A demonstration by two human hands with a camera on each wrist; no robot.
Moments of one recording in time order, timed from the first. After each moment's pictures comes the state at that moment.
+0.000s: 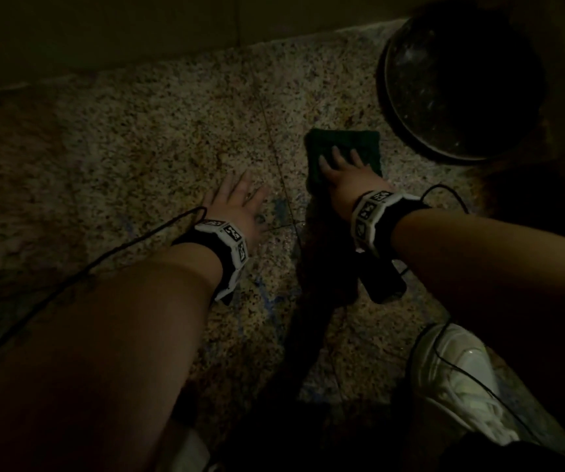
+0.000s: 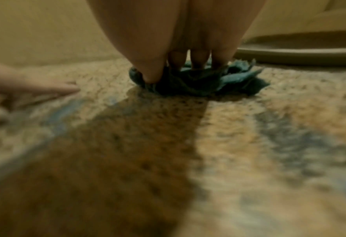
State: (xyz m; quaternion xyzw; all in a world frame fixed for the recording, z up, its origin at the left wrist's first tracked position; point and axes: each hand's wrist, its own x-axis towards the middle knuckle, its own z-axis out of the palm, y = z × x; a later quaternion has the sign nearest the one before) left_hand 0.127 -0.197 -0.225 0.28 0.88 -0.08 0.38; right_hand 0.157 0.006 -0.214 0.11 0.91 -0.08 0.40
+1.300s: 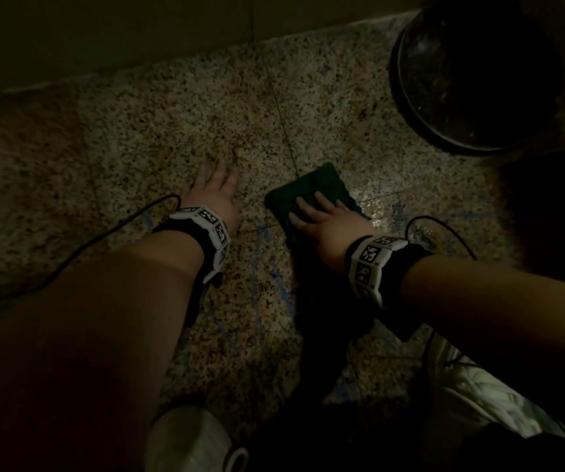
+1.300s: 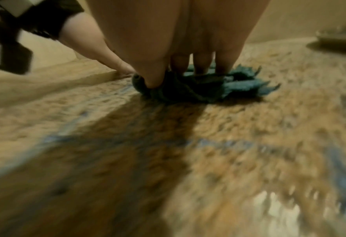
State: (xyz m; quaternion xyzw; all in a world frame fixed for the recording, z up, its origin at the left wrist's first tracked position) left_hand 0.102 -0.236 -0.230 0.21 0.90 -0.06 0.37; right_hand 0.212 -0.056 -0.224 -0.07 0.91 -0.05 0.40
